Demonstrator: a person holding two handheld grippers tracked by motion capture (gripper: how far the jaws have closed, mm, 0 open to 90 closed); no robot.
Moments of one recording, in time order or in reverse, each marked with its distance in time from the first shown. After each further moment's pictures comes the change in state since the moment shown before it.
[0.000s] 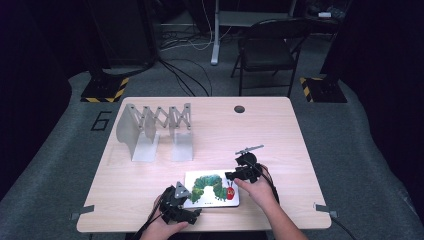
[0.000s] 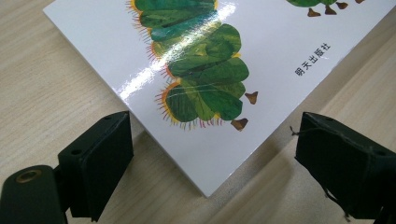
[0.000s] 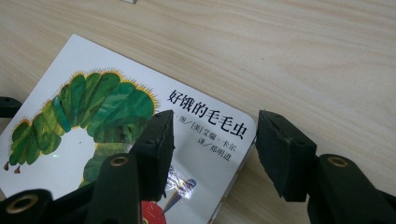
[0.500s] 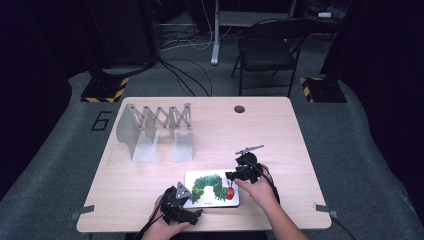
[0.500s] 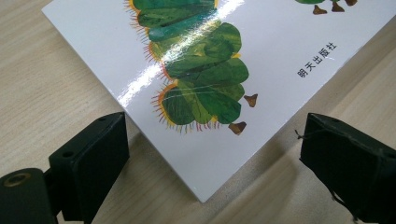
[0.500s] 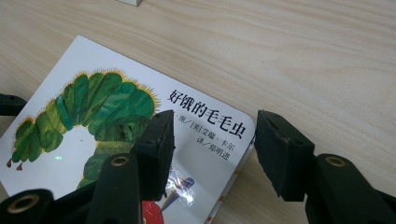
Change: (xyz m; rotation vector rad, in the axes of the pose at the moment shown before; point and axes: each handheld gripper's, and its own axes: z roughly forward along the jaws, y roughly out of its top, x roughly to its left) left arm -0.002 0.000 0.002 0.004 0.011 0.003; right arm 0.004 0.000 -0.005 -0.003 -0.013 0.005
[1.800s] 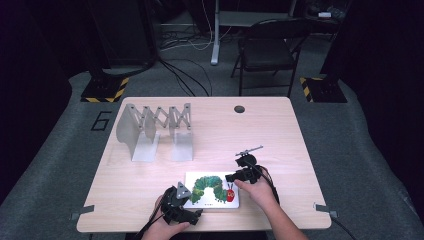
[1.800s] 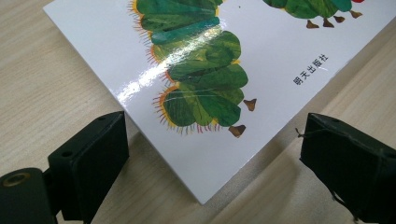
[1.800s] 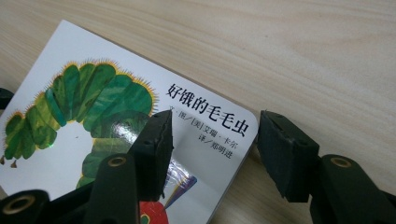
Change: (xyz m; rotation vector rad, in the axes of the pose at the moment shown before) left arm 0.000 0.000 0.000 0.003 0.004 0.001; right arm -0.008 -0.004 0.012 0.051 0.035 0.049
